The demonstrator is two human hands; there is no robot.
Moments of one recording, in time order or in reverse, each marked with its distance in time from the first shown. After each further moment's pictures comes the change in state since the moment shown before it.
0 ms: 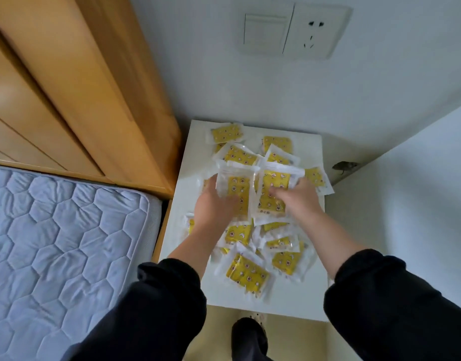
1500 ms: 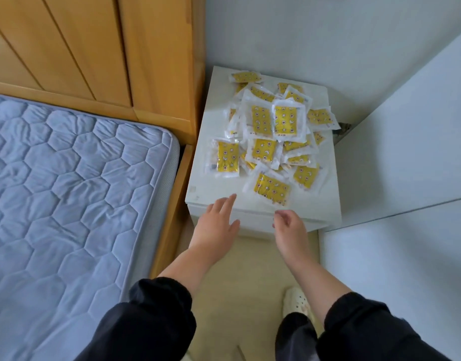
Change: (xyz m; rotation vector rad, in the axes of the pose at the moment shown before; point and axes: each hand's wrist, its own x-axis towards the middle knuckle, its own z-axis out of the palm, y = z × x) left_hand -0.176 -0.203 -0.030 0.411 -0.241 0.411; right_hand -0.223 0.174 0.116 0.048 0.123 -0.051
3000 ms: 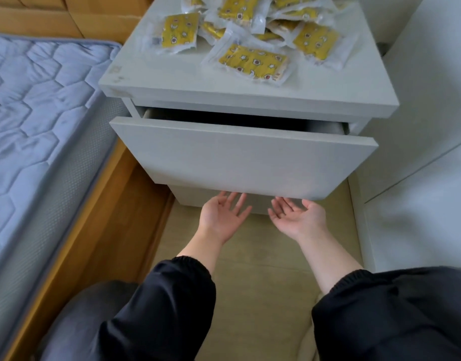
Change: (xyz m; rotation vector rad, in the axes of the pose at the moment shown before) left_hand 0.080 -0.092 0.290 -2.055 0.115 -0.522; right_hand 0.142 0.258 0.060 1.363 -0.247 0.620
